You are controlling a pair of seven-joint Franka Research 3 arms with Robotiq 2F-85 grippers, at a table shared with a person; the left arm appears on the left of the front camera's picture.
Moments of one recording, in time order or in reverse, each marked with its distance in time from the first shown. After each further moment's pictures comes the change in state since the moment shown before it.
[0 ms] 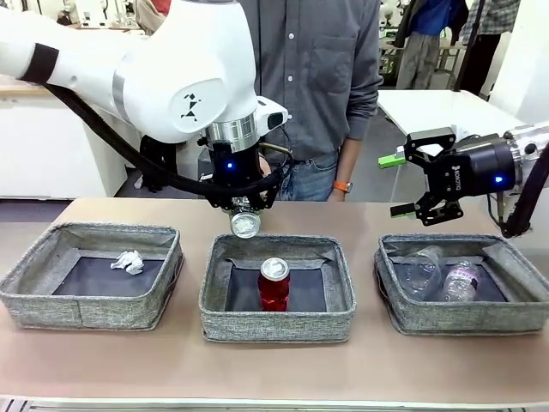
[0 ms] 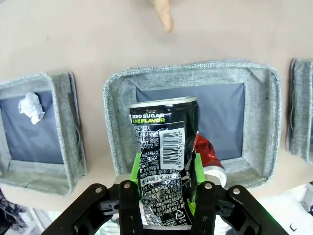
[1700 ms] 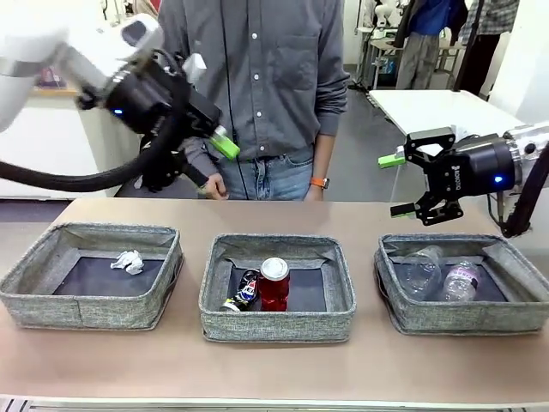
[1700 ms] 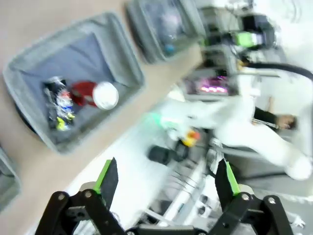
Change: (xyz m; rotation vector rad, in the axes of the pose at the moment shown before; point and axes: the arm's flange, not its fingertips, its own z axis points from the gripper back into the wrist) left arm -0.024 0.152 0.082 -0.951 0.142 -0.231; right arm 0.000 0.000 0.000 0.000 0.000 0.000
